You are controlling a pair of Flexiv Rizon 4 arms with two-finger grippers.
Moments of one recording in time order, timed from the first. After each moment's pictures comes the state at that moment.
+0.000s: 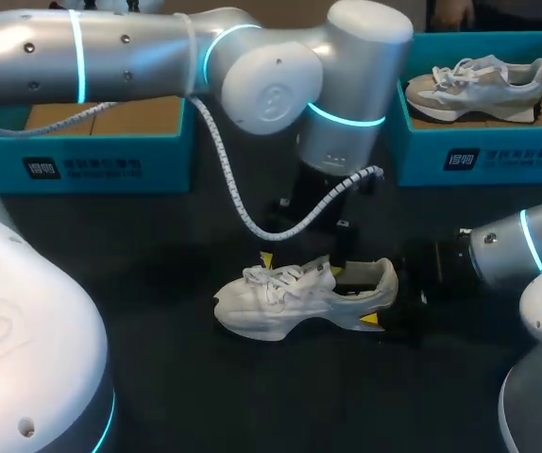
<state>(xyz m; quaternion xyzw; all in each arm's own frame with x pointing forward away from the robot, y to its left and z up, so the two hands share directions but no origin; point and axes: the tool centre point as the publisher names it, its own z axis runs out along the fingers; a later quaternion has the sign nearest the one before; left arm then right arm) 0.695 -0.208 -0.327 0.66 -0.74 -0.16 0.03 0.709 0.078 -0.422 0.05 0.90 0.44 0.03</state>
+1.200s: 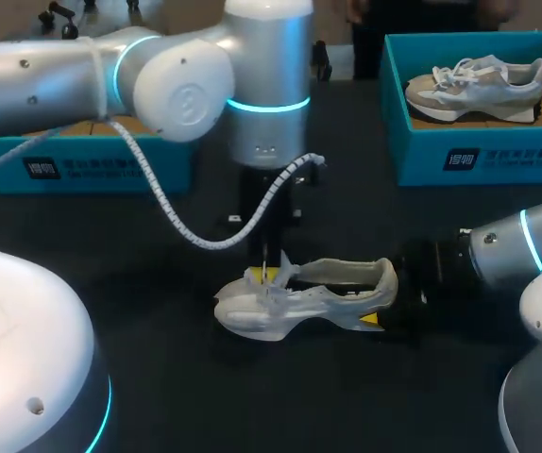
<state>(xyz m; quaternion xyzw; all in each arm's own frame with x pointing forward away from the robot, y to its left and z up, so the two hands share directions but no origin) 0.669 -0.158 -0.312 0.68 -0.71 -0.13 0.12 0.709 0.078 -0.422 0.05 0.90 0.44 0.03</state>
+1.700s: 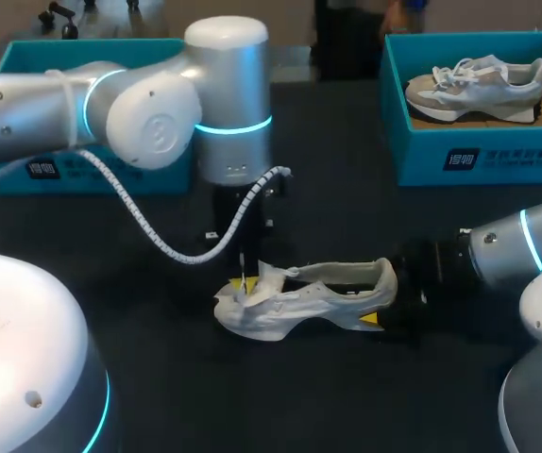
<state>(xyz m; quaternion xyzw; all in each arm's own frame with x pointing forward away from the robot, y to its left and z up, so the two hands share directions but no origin) 0.681 -0.130 -0.354 0.73 -0.66 -0.12 0.13 0.709 0.078 -0.422 0.05 0.89 0.44 0.03</state>
